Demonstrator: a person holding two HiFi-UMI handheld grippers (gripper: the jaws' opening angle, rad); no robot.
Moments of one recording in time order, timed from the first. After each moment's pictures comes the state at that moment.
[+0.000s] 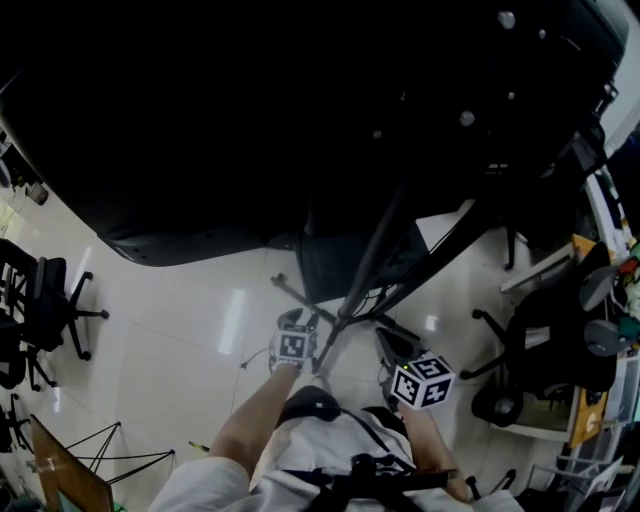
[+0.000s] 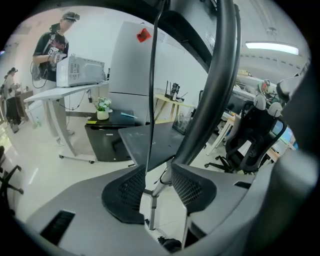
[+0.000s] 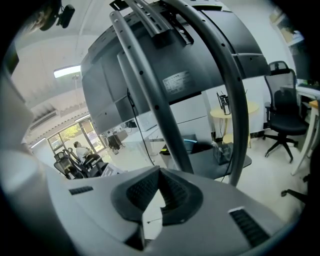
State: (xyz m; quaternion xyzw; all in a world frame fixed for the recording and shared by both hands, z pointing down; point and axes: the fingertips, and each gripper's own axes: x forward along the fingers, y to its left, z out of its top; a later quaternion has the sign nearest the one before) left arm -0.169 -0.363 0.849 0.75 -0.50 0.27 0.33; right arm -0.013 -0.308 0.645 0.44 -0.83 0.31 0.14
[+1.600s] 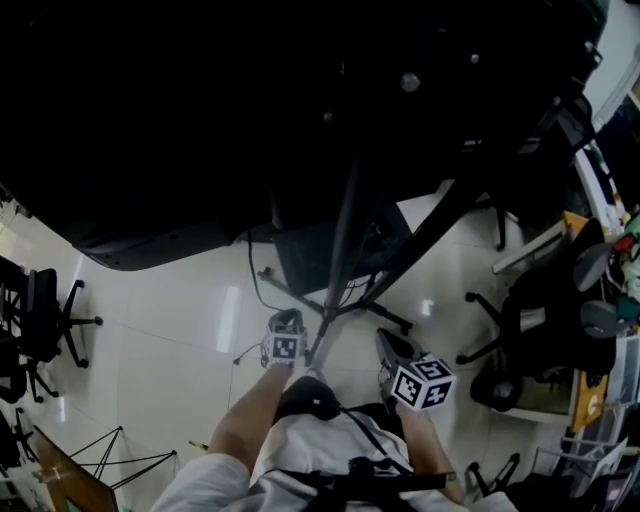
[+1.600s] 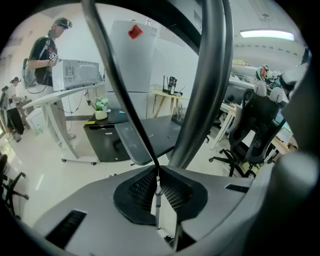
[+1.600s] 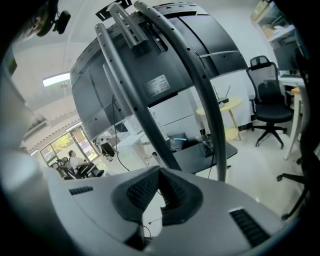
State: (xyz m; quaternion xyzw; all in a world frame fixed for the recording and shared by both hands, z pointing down) left arm -0.141 -0.356 0.878 0.75 -0.51 0.30 0.30; right arm 0.053 -0.290 0.668 0.48 -0.80 0.34 0.11
